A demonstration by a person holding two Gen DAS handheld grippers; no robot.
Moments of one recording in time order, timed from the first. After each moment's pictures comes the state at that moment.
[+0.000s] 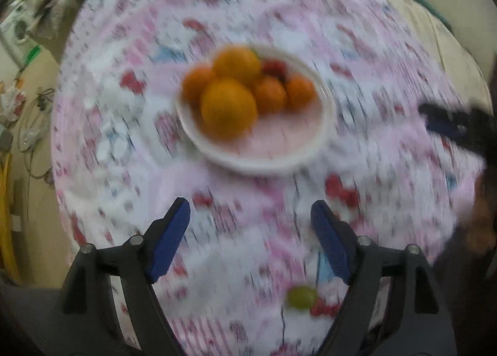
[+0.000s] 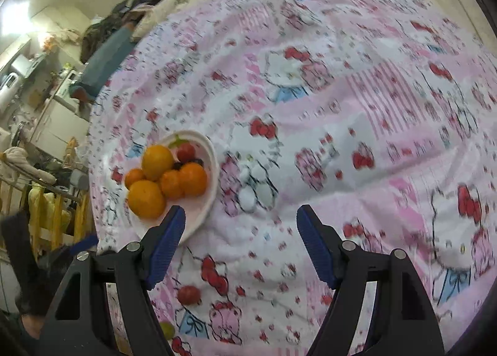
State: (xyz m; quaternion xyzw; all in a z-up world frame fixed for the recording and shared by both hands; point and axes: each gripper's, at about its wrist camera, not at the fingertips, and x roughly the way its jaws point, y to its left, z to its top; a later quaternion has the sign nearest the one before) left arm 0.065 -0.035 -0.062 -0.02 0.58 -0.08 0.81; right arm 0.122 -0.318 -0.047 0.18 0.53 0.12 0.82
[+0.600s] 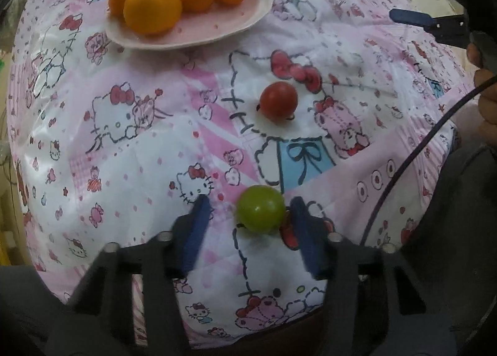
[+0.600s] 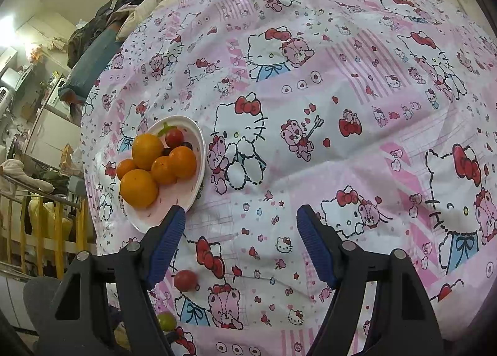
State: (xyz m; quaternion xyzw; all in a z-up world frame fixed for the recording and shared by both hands) left arm -0.003 -0.077 -0.115 0.02 0.63 -0.16 0.76; right arm 0.107 -0.321 -0.053 0.19 0.54 0.10 0.81
